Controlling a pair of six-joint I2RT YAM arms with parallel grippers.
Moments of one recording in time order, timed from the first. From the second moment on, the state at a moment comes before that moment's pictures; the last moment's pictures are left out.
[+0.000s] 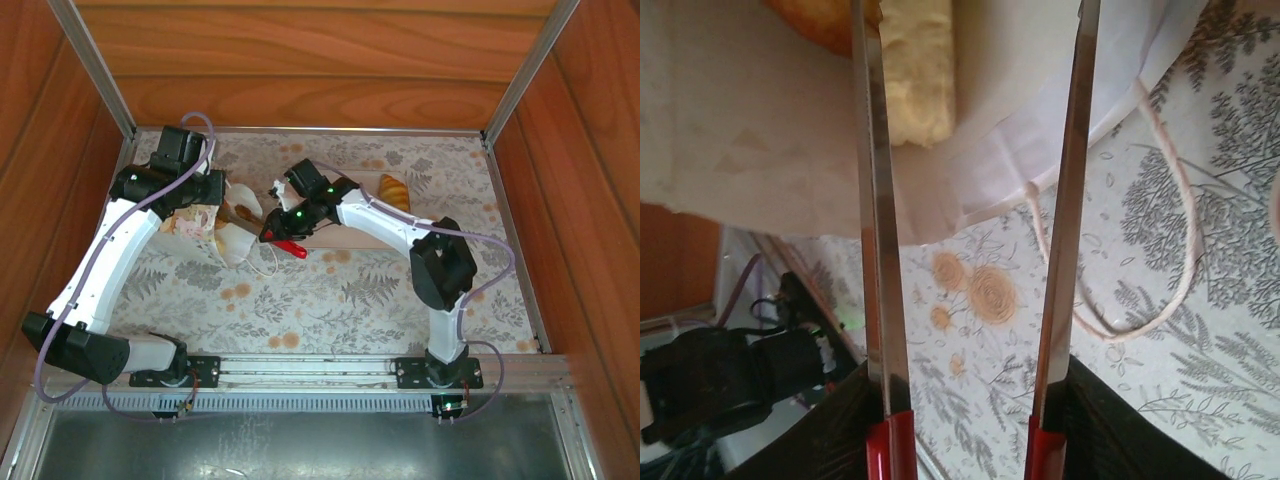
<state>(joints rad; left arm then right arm) -0.34 1.32 1.48 -1.03 -0.02 -0.23 0.82 1.97 1.62 -0.67 -0.59 0.46</state>
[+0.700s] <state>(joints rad) -0.34 1.32 1.48 -1.03 -0.02 -0.23 0.94 2.20 2.02 -1.01 -0.22 0.32</state>
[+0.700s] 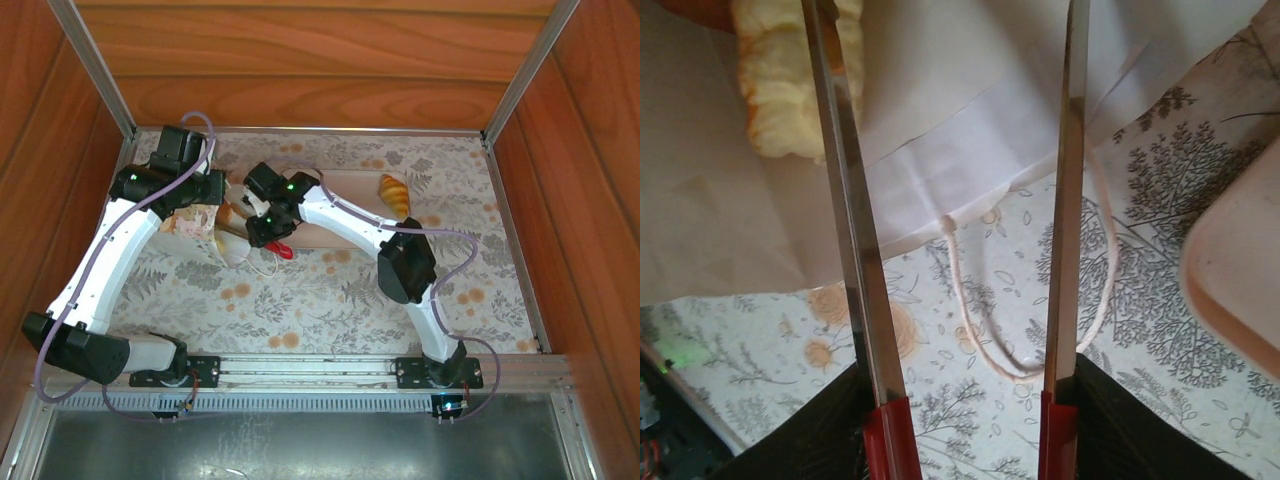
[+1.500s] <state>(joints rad) -0.34 1.32 1.49 -1.03 -0.02 -0.23 0.95 2.13 1.95 -0.98 -0.26 0.37</state>
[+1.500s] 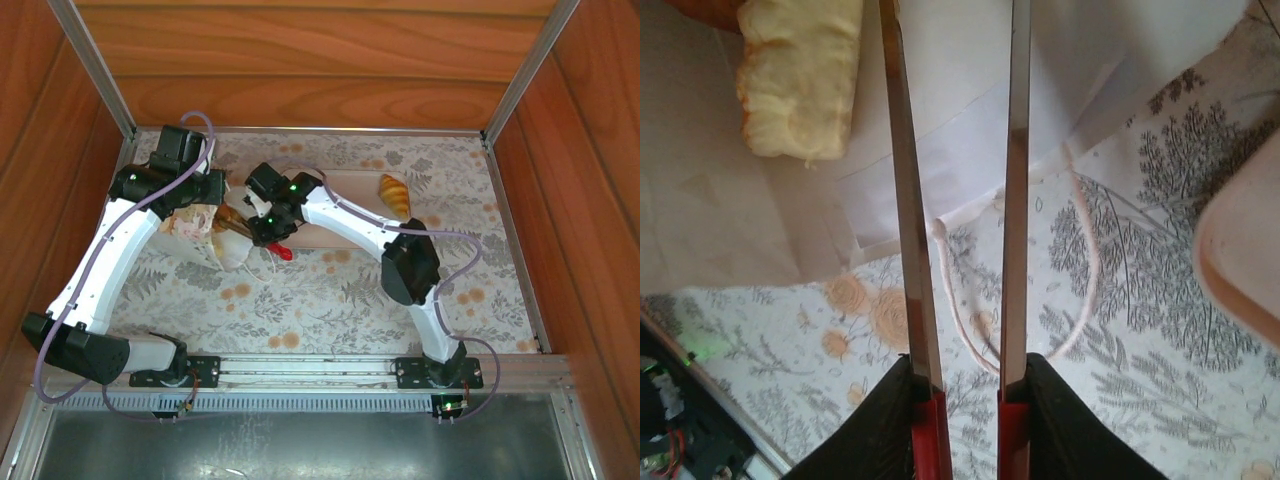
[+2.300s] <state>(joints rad) -0.34 1.39 1.52 -1.04 0.02 -0.24 0.91 1.80 1.59 -0.89 -0.33 0.46</state>
